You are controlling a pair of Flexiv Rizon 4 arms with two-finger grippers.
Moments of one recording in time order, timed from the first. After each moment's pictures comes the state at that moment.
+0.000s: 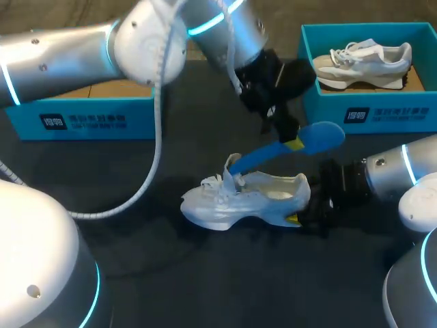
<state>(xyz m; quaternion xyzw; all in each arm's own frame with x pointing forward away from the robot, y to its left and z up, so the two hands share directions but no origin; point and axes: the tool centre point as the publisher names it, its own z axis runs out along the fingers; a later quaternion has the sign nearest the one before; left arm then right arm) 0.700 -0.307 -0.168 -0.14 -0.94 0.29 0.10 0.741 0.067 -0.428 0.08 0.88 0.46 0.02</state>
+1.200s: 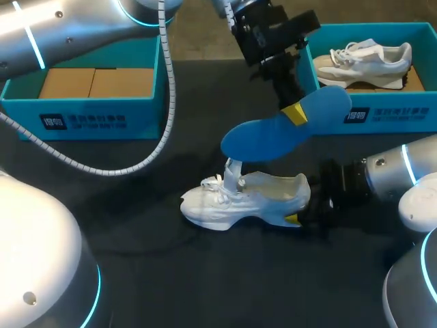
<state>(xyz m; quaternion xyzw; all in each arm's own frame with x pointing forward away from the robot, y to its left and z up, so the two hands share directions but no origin) 0.682 -0.300 -0.095 -0.23 -0.88 0.32 0.28 0.741 0.067 -0.428 0.08 0.88 0.46 0.02</state>
